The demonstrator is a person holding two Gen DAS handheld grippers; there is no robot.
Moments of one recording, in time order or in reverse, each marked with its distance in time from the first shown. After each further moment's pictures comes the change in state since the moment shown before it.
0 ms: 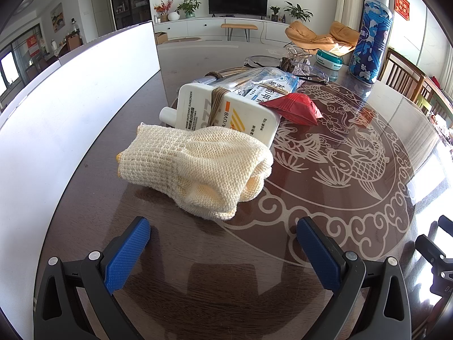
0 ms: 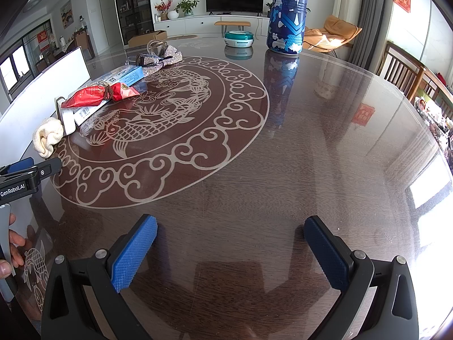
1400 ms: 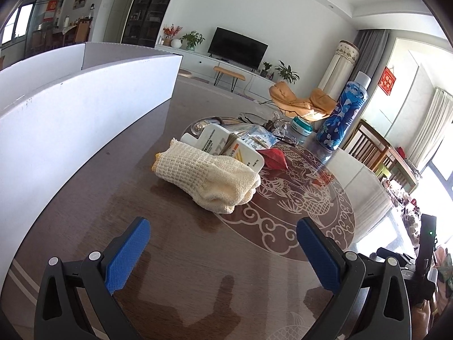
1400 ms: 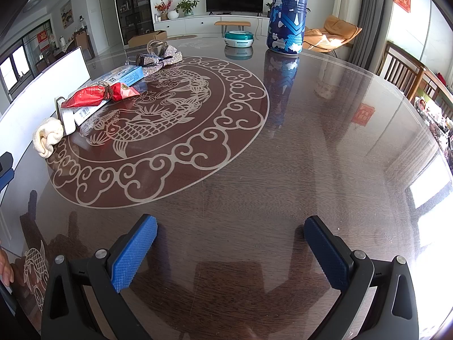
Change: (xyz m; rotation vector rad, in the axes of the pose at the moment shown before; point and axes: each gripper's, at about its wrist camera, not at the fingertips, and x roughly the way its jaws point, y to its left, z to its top) left arm -0.049 0.053 -0.034 -0.231 -0.244 -0.271; right arm 0.000 0.000 0.000 0.000 0.000 0.000
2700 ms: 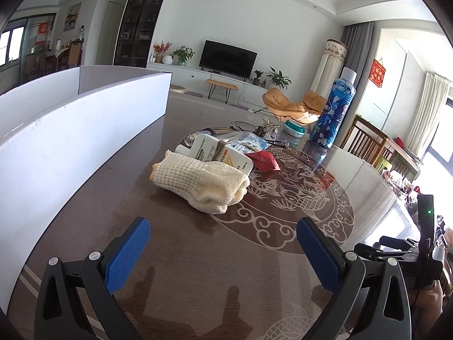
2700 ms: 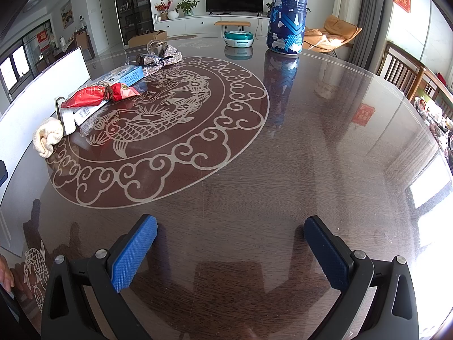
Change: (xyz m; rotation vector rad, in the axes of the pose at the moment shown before) left arm -0.023 -0.015 -0.012 0.101 -0.072 0.018; right arm 0.000 0.000 0.000 0.000 0.000 0.000
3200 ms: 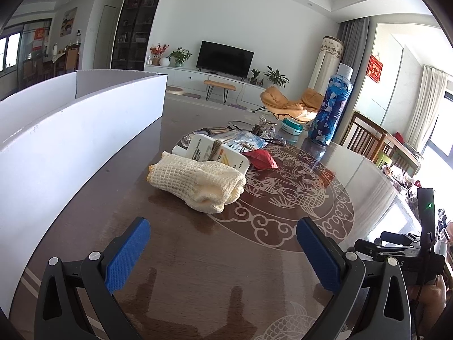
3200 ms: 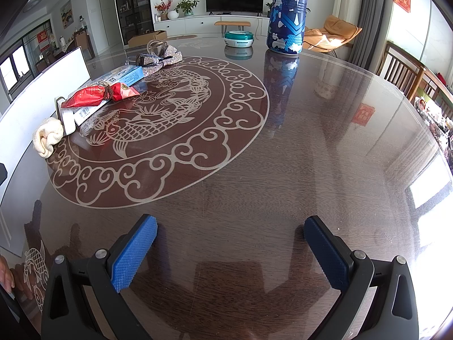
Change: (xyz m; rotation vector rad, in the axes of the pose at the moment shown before) left arm -0.001 -0.004 -0.001 0.017 -0.002 0.000; right arm 0.000 0.000 0.000 0.000 0.000 0.000
